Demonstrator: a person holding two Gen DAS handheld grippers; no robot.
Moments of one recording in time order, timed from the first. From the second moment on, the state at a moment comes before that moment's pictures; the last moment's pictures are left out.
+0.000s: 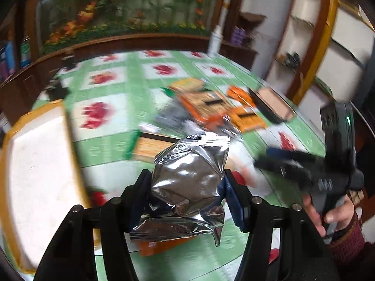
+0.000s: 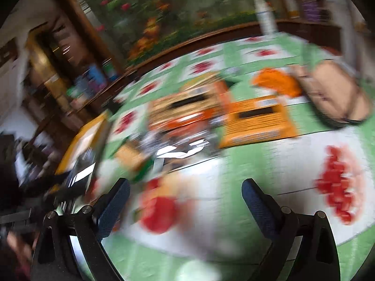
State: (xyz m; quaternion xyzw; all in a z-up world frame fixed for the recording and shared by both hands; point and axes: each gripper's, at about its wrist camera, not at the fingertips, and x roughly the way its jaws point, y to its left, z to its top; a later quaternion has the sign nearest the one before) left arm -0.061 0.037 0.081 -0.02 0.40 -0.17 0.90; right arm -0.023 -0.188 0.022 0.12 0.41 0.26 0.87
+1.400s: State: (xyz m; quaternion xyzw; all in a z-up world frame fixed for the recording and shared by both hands) left arm -0.074 0.181 0.086 -0.11 0.38 -0.04 0.92; right arm -0.004 -0.070 0.040 0.01 0.46 0.35 0.81
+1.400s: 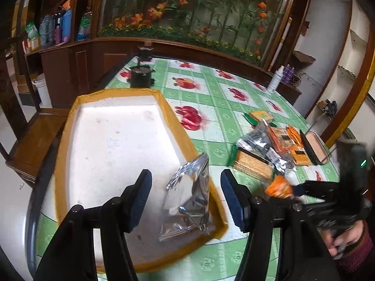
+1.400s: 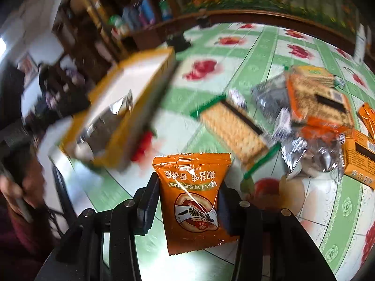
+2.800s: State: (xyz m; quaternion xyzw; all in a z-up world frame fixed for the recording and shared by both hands) left arm -0.116 0.279 0.082 -0.18 0.35 0.06 0.92; right arm 0.015 0.122 0.026 0.05 0.48 0.47 0.74
